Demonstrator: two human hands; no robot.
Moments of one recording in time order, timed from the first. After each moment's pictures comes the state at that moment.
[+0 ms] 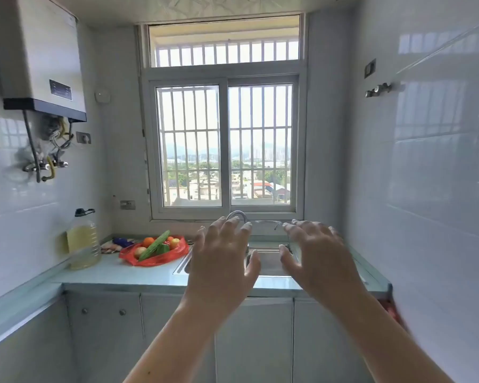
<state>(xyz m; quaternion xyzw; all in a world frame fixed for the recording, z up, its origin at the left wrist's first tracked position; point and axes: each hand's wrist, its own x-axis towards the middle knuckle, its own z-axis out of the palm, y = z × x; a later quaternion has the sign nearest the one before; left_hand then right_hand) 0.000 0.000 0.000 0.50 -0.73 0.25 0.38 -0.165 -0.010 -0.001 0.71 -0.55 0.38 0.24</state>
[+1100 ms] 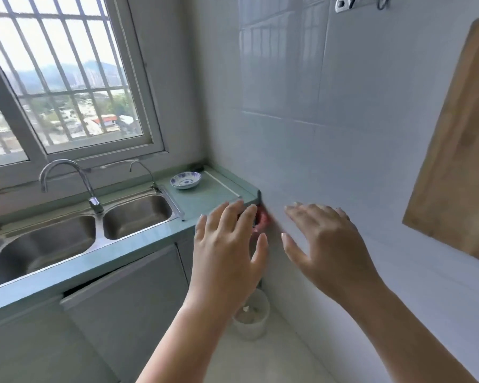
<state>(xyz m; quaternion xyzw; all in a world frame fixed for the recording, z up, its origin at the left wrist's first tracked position) -0.196 -0.148 -0.122 0.26 -0.88 0.00 0.40 -0.323 -0.056 -0.122 0.53 -0.76 0.27 0.25</state>
